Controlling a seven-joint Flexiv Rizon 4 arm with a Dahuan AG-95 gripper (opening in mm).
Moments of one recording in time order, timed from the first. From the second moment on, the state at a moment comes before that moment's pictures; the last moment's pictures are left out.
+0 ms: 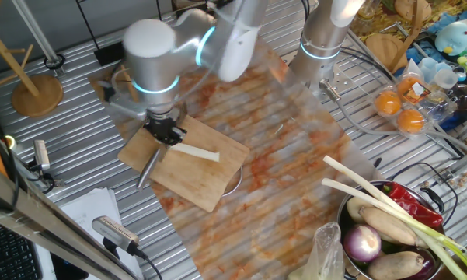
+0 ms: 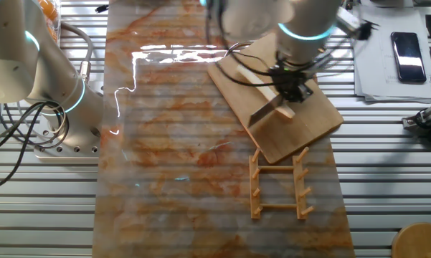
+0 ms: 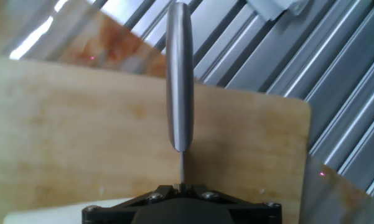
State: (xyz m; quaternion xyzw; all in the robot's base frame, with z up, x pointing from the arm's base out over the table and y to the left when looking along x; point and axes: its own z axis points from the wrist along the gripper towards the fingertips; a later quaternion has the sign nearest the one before) arm 0.559 0.044 0.046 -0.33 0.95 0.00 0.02
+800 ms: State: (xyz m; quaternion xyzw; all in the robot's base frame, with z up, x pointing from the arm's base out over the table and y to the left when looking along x) arm 0.603 0.066 0.041 -0.32 0.95 0.02 -0.02
